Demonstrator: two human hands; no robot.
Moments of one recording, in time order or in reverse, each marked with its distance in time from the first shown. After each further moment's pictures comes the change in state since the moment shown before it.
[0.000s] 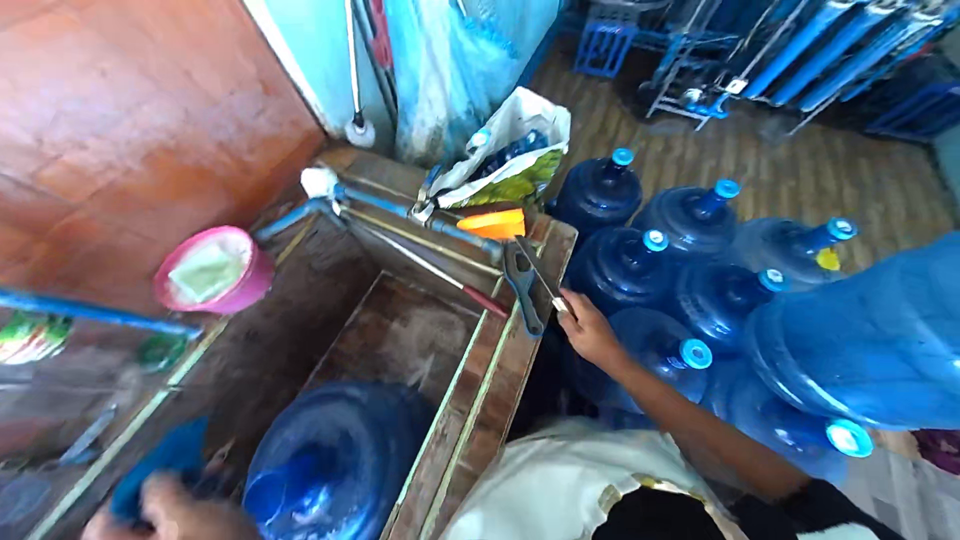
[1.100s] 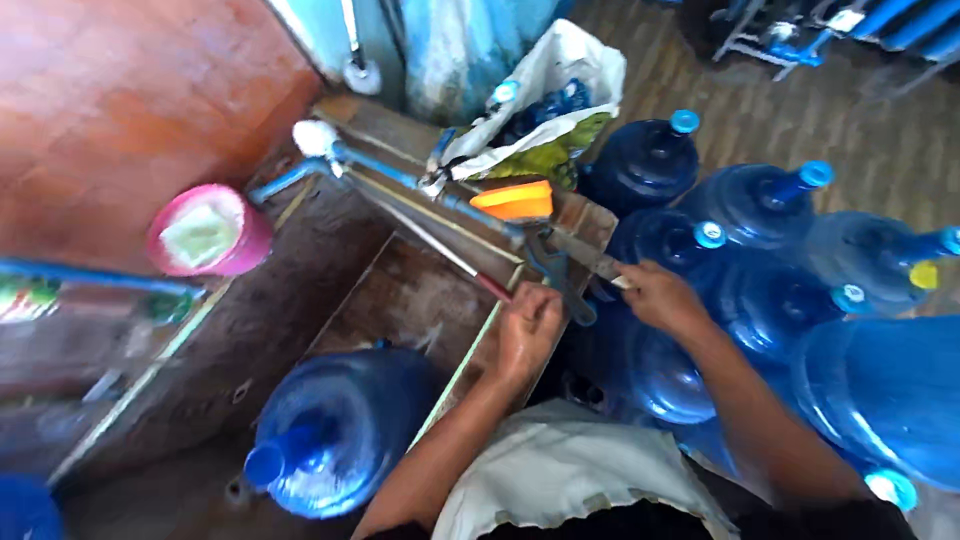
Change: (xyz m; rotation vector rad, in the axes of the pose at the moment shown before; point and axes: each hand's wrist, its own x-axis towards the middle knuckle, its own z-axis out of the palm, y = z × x) left_hand -0.172 0.020 0.246 -0.267 -1.196 0.076; right_hand 0.064 0.014 -0.065 -0.411 -0.132 0.034
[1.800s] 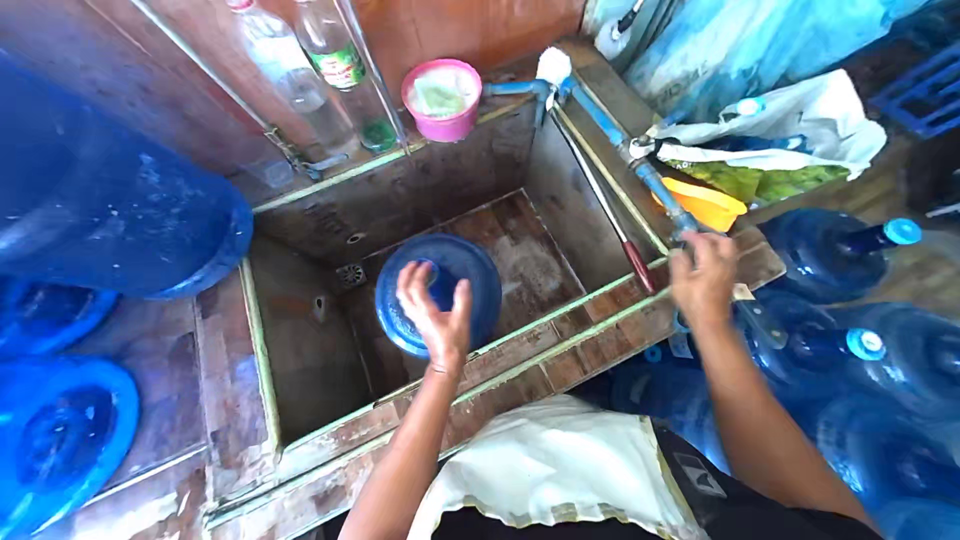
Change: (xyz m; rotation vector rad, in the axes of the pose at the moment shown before) left_hand -0.214 -0.006 -0.179 0.470 1.126 -0.170; right_hand -0.005 -0.135 0.075 0.088 0.354 -0.497
